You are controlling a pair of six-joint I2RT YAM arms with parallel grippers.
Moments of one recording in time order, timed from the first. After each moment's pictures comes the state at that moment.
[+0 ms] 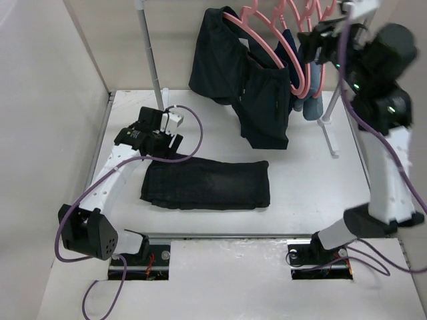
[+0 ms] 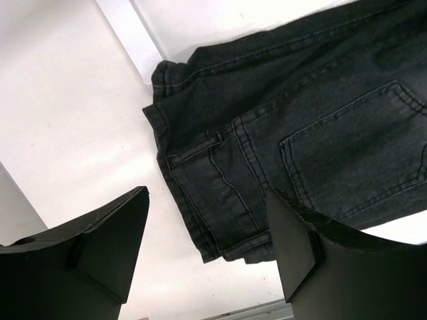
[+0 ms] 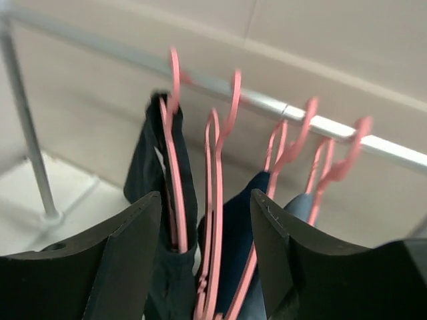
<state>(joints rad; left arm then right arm) -0.29 1.33 1.22 -0.84 -0.01 0.24 0.30 1.49 2.29 -0.58 -0.09 -0.20</state>
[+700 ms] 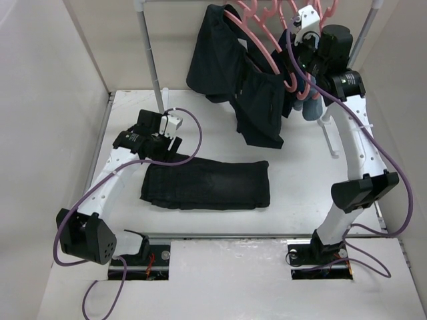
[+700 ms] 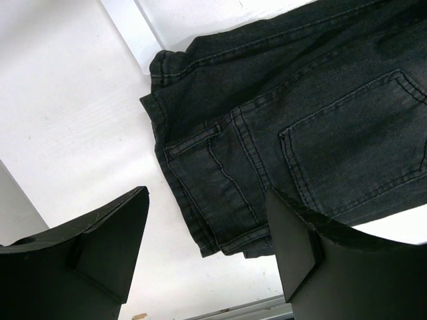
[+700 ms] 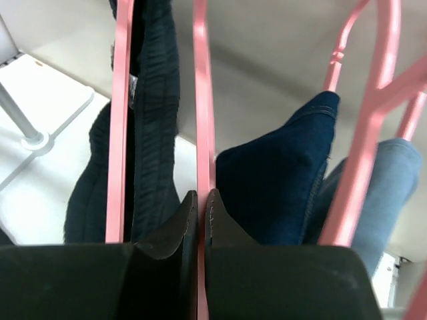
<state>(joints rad) -0.29 1.30 1.18 -0.84 -0.02 0.24 0.22 1.76 2.19 -0.57 -0.22 -0.21</state>
